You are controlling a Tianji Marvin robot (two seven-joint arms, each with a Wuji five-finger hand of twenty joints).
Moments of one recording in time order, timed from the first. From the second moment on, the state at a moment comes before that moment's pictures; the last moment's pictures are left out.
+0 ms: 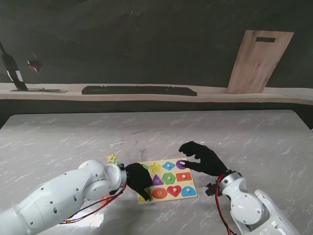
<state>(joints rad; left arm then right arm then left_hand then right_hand) 1.03 -1.00 -0.52 -1.40 0.95 -0.30 -0.29 -1.62 -1.11 1.30 -1.54 -0.41 -0.32 -0.03 0.74 -0.17 -0.02 -0.10 0.86 0.13 1.21 0.68 1.12 0.17 0.95 0.77 0.88 0.25 1.11 0.79 0.55 0.46 1.49 0.76 0.18 -0.48 0.73 -0.08 0.31 -0.16 0.86 0.52 0.51 0.01 0.80 0.40 0.63 0.05 0.48 0.46 0.23 0.25 0.98 0.46</state>
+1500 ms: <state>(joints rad) 1.63 -1.03 -1.31 -1.66 1.10 -0.33 -0.08 -1.59 -1.11 1.26 -1.53 -0.43 -0.32 -0.02 0.93 -0.21 0.00 -0.10 0.49 0.14 0.55 0.45 0.55 0.22 0.44 0.50 0.45 0.25 0.62 0.69 0.15 0.46 1.17 0.65 0.18 -0.47 0.73 -0.08 0.31 -0.16 0.86 0.52 0.51 0.01 0.80 0.40 0.63 0.05 0.49 0.46 0.23 0.25 0.98 0.46</state>
